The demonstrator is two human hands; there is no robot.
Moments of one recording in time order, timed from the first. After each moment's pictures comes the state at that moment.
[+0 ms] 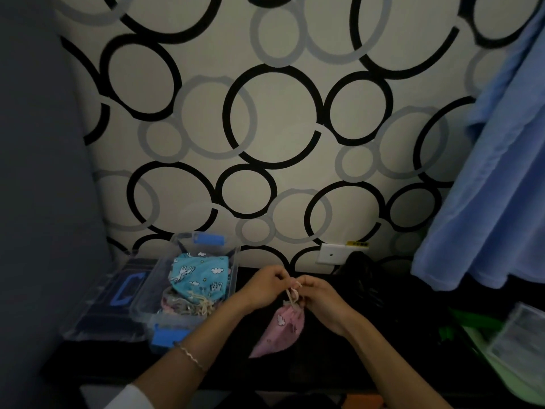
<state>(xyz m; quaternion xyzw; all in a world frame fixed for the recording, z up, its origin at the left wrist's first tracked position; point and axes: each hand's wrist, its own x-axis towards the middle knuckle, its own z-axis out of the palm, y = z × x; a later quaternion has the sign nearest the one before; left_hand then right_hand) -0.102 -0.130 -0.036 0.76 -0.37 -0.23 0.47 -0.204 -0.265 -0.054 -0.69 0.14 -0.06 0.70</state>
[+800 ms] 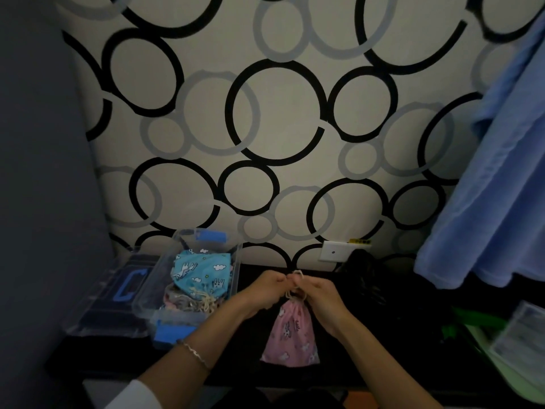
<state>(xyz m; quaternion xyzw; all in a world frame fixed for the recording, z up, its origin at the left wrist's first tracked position) -0.108 -0.130 -0.045 0.74 -0.31 -0.33 0.50 -0.202 -0.257 -0.067 -0.65 0.14 -0.14 0.73</state>
